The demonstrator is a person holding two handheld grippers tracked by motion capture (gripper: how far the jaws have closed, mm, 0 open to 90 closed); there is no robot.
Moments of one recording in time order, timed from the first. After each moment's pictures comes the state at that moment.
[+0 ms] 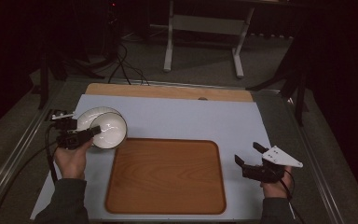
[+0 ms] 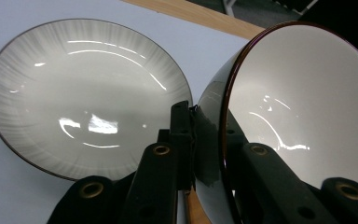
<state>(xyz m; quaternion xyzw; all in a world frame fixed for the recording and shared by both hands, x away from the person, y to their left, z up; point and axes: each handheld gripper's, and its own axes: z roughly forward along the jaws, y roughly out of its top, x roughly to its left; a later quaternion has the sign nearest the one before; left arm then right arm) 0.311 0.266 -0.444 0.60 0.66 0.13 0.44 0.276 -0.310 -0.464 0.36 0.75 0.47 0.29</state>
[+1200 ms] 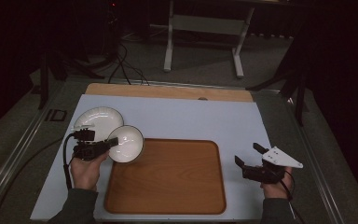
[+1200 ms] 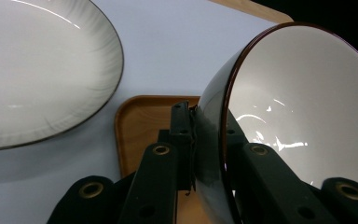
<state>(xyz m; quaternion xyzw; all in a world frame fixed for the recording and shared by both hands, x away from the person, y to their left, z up) 0.294 0.223 -0.460 0.64 0.62 0.08 0.45 0.273 -0.310 -0.464 0.36 0.75 0.47 0.29</state>
